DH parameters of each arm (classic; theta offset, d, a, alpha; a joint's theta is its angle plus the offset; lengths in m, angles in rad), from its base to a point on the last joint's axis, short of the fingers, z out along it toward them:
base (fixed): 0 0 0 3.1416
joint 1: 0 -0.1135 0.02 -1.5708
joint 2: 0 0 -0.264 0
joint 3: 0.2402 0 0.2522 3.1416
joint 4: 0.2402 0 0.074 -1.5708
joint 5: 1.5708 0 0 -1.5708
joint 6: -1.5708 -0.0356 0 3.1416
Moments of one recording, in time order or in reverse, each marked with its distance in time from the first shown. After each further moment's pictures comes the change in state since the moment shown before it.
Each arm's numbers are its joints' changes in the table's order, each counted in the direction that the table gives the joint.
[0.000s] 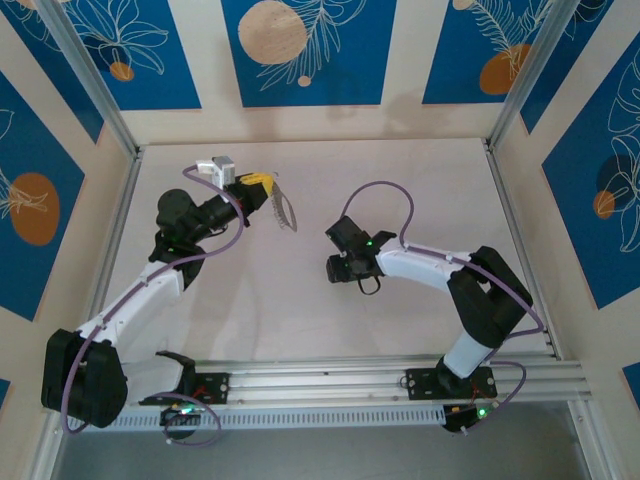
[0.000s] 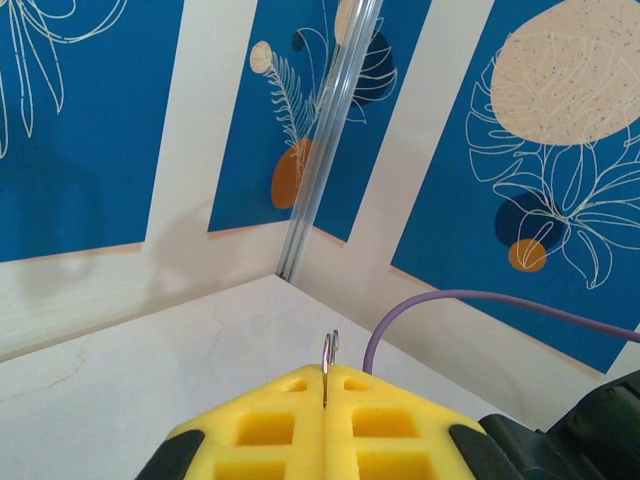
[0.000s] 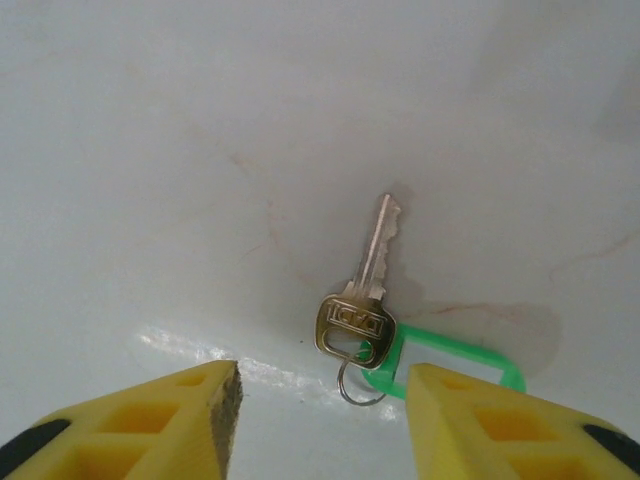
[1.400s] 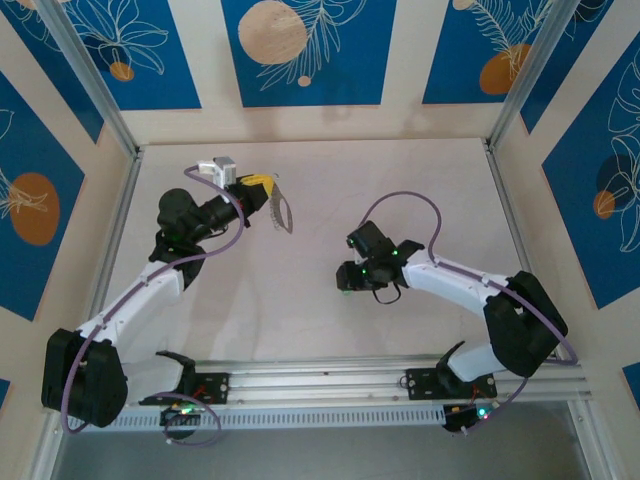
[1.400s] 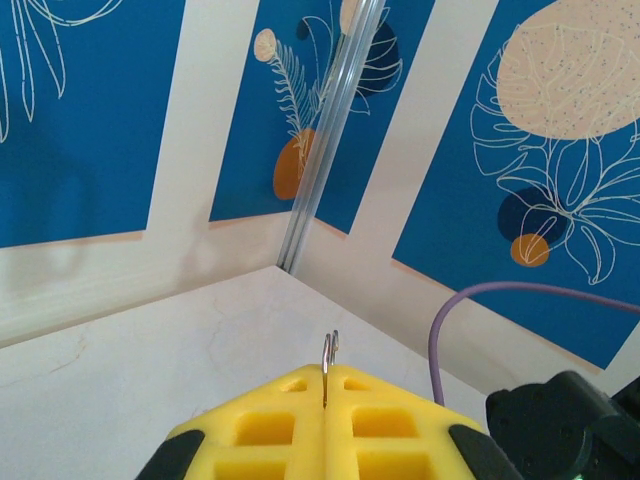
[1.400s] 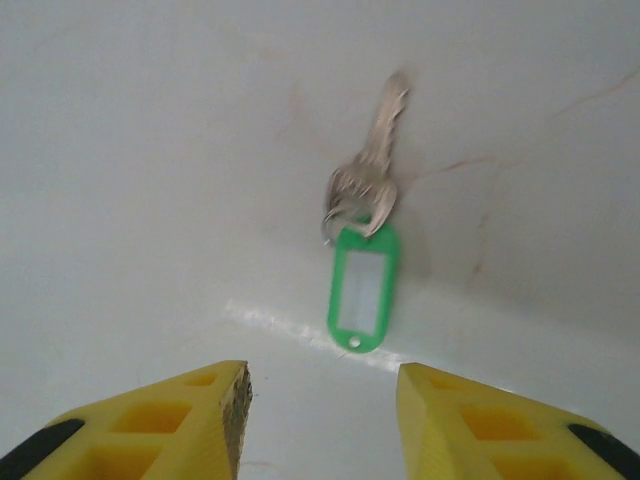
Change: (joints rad) left arm 0.000 -0.002 0.000 0.023 0.000 0.000; right arm 0.043 0.214 -0.113 0.051 -0.146 -0.126
